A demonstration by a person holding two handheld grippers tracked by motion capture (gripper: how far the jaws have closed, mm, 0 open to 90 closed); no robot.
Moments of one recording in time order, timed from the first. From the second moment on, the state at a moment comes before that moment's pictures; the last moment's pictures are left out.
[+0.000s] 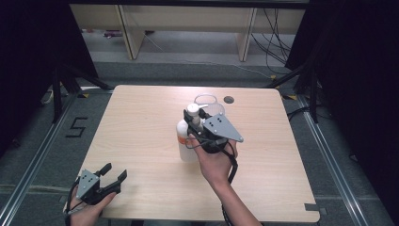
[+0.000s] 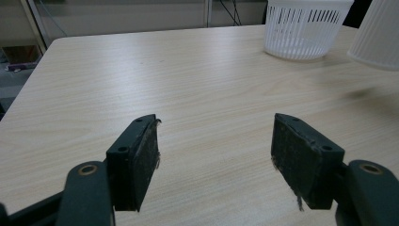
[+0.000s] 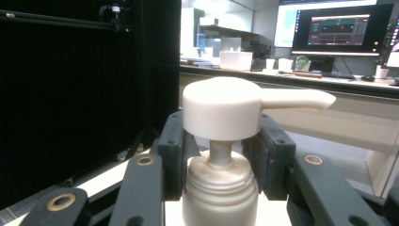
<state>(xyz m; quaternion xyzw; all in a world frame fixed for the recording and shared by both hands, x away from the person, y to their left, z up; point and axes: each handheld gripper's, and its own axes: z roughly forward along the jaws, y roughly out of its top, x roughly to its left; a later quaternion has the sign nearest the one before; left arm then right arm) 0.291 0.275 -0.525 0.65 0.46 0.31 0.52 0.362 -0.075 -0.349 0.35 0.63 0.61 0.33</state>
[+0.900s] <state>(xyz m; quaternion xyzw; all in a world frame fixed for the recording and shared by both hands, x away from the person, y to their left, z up) 0.291 0.275 -0.525 0.65 0.46 0.31 0.52 0.368 -0.105 -0.354 0.37 0.62 0.59 0.35</state>
